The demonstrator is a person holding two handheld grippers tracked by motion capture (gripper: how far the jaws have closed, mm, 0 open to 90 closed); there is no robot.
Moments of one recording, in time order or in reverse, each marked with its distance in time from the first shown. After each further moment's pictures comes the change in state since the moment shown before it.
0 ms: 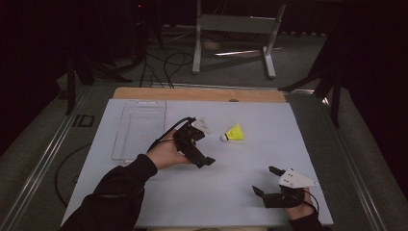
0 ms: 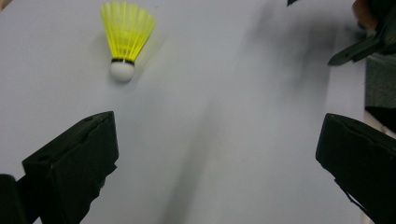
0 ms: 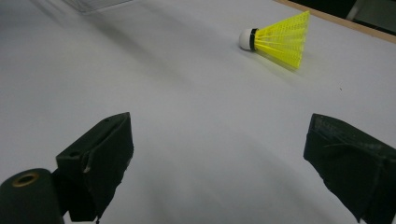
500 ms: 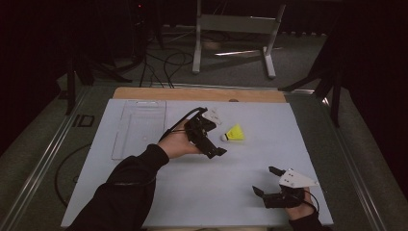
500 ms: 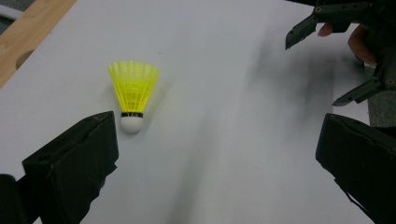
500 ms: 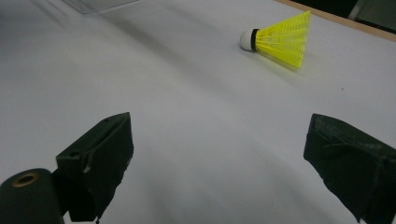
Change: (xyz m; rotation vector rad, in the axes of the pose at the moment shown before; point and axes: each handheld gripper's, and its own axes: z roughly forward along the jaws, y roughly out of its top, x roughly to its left) left arm 0.008 0.032 0.008 -0.055 -0.006 0.072; right arm 0.000 0.001 -0.001 0.002 0.007 0.007
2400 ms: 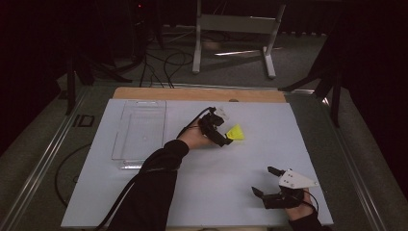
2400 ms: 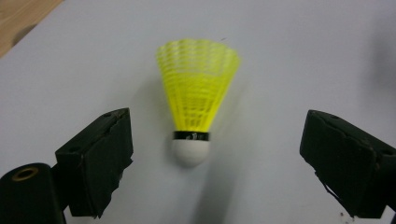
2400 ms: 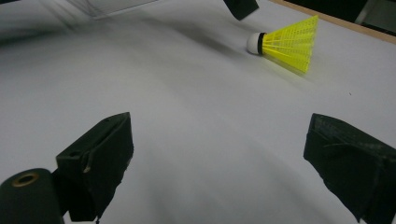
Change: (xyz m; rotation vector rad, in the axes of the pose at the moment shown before) left arm 0.069 -0.022 0.106 0.004 0.064 -0.061; right arm 0.001 0.000 0.001 -0.014 0.022 -0.010
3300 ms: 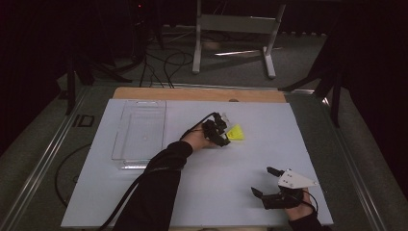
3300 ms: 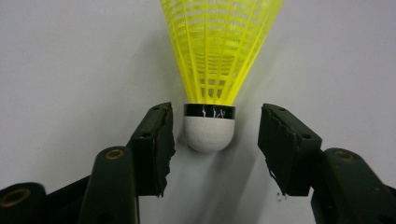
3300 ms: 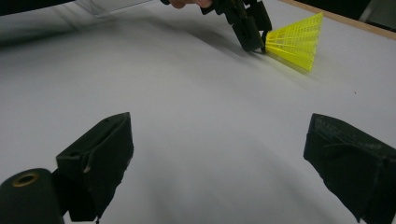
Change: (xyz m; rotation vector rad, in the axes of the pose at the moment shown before) left arm 0.002 -0.008 0.034 0.135 0.041 0.000; right arm 0.000 0.000 0.001 0.007 0.011 -0.001
